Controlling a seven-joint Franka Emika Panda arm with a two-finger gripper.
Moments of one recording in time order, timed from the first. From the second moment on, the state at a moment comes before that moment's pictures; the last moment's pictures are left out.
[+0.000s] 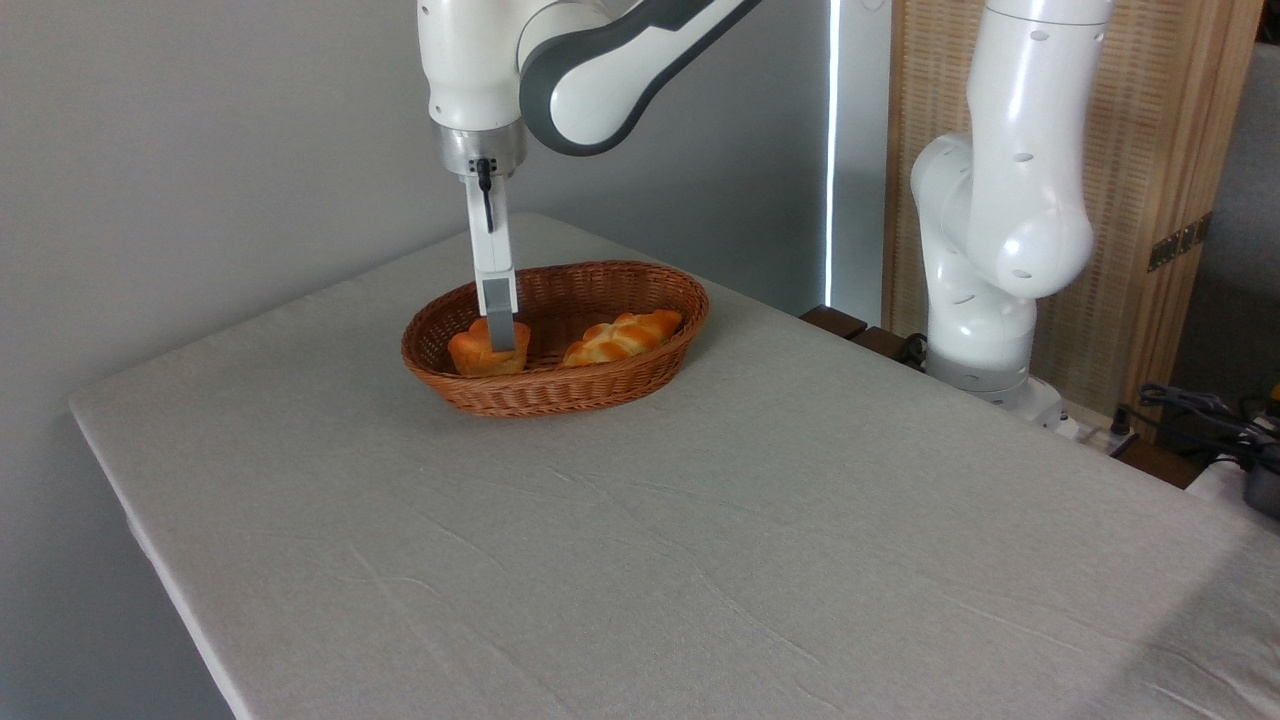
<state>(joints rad) -0.55 -0.16 -0.07 -2.22 -0.20 2.20 0.78</state>
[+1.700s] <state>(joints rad) -0.56 -0.14 -0.07 -2.28 -0.18 2.35 0.78</state>
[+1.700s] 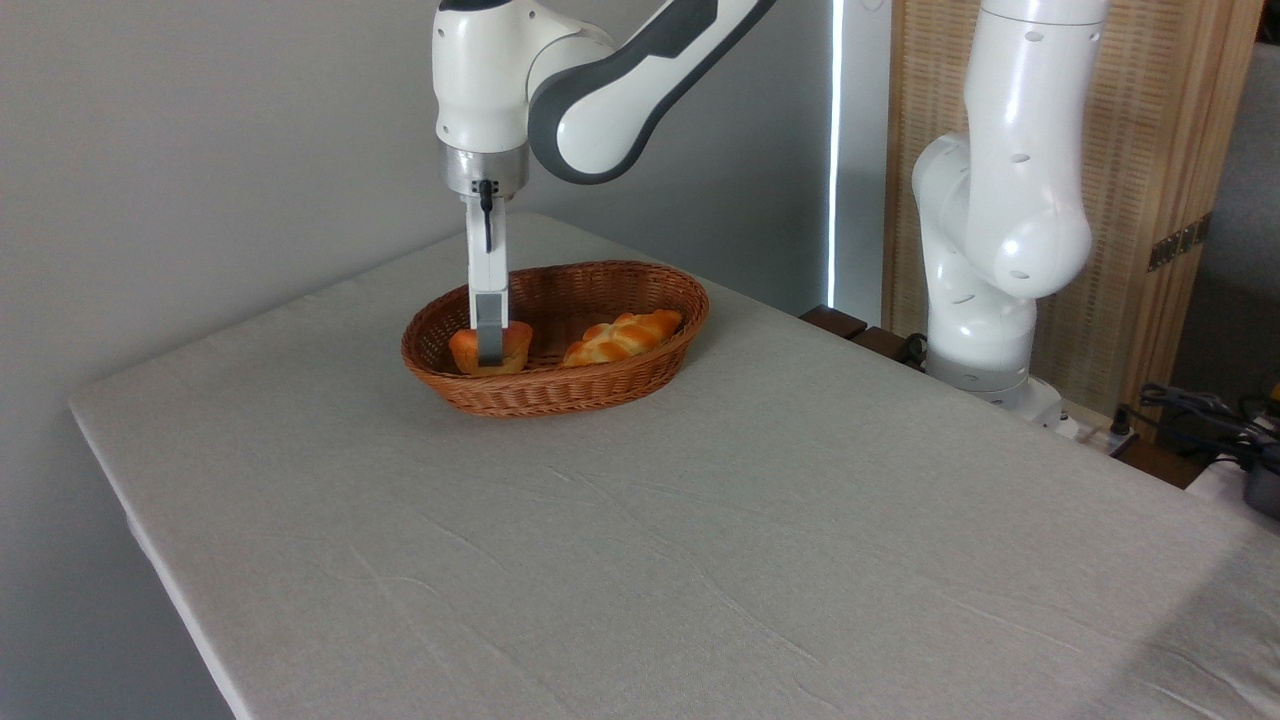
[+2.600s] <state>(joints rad) -0.55 -0.18 -0.04 -2.16 -0.18 2.12 0.75</state>
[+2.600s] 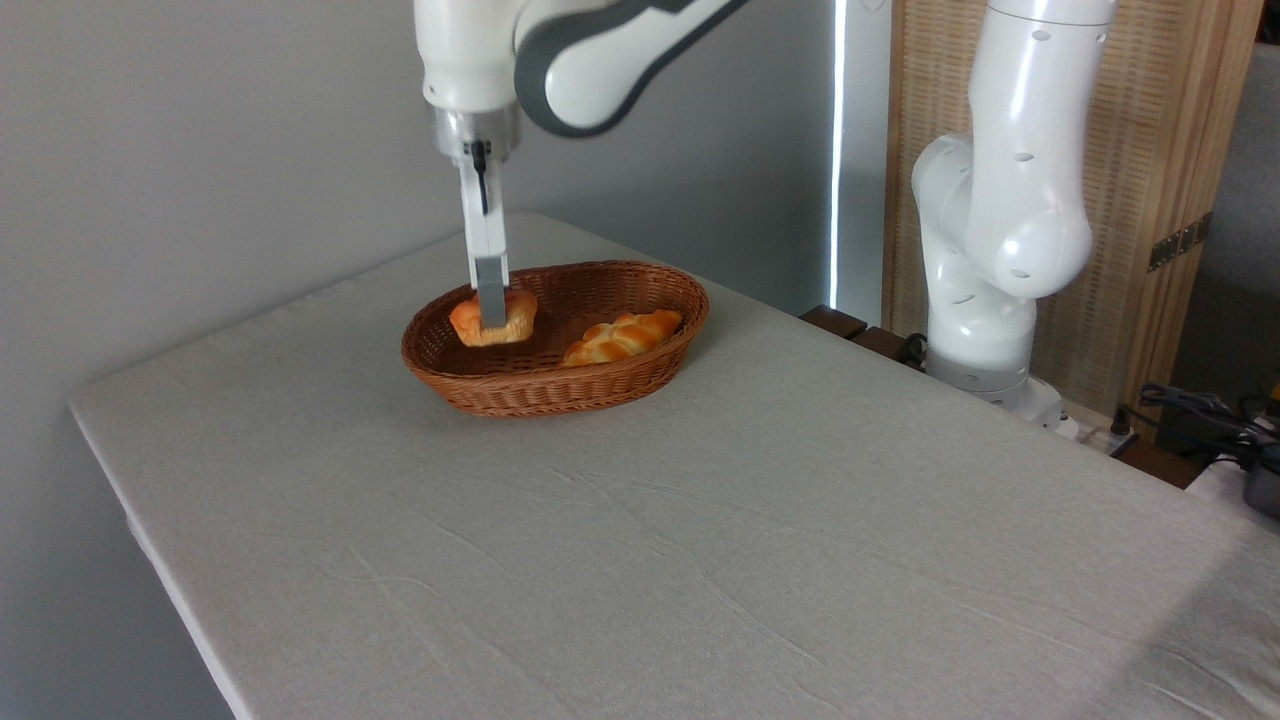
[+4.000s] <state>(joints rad) -0.45 0.12 0.19 -1.93 0.02 2.15 0.74</state>
